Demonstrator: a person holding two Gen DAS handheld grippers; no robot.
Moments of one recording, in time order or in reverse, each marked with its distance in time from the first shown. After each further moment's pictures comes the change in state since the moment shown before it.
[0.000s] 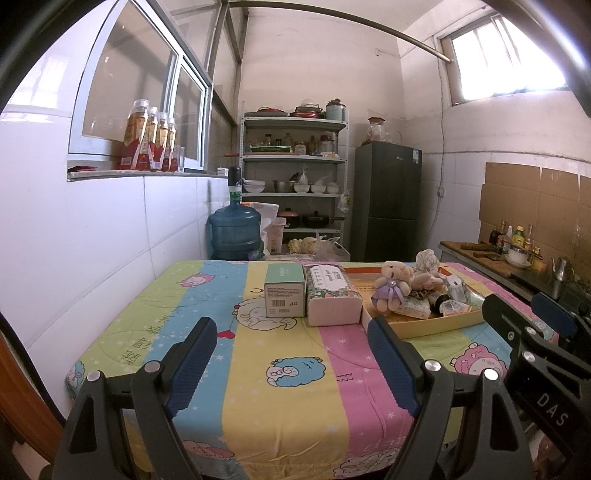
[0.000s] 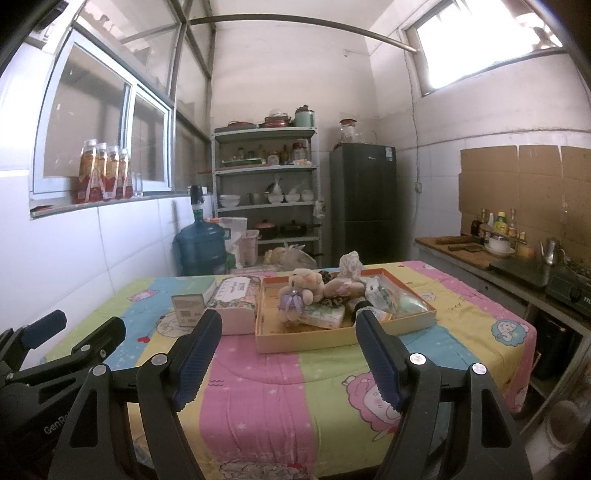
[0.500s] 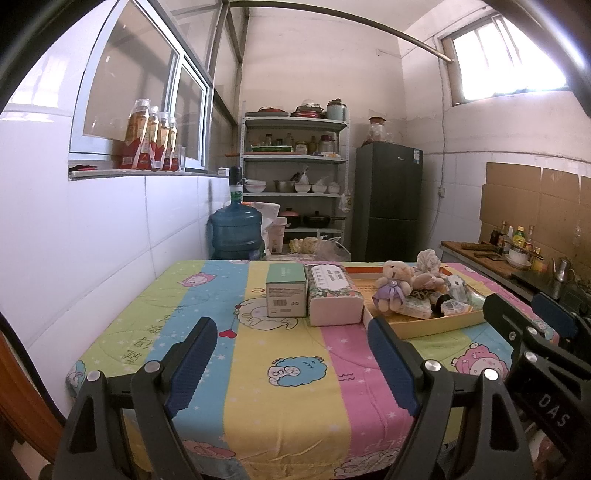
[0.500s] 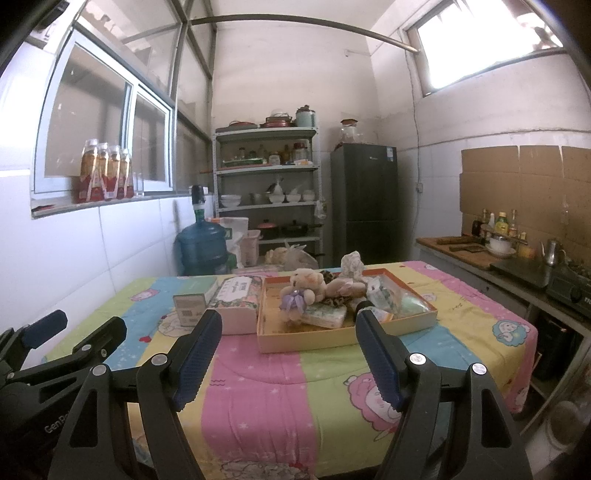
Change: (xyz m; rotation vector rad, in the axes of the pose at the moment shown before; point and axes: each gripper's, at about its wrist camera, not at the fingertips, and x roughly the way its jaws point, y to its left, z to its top) left arm 0.000 0.000 0.000 0.000 0.001 0.002; right arm 0.000 0.001 0.000 0.000 -0.001 0.002
